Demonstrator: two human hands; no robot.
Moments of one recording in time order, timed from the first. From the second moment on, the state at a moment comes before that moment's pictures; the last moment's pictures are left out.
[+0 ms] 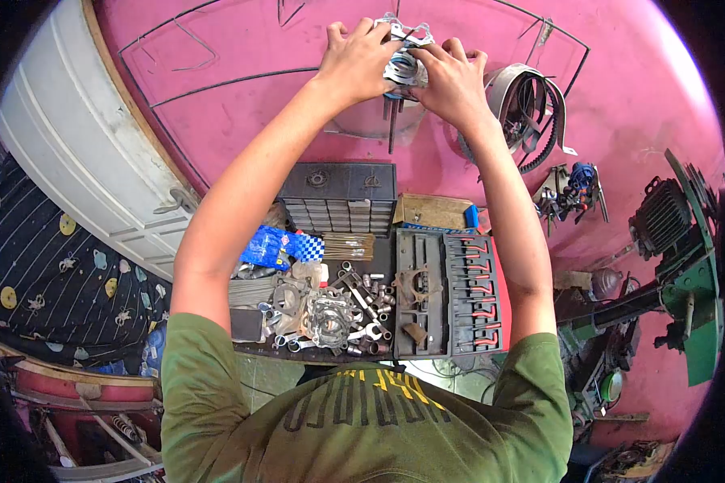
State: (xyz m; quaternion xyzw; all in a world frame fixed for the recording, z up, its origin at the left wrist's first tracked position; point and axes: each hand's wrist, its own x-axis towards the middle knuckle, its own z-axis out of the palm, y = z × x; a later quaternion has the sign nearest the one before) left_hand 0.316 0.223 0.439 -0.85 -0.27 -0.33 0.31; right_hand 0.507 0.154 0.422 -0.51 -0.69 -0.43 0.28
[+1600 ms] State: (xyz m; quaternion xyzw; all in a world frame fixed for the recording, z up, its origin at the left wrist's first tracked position) left_hand 0.356 -0.020 0.014 -0.92 -0.31 -0.17 -0.15; right_hand 0.508 -0.080 0.048 -0.72 -0.69 -0.04 0.07
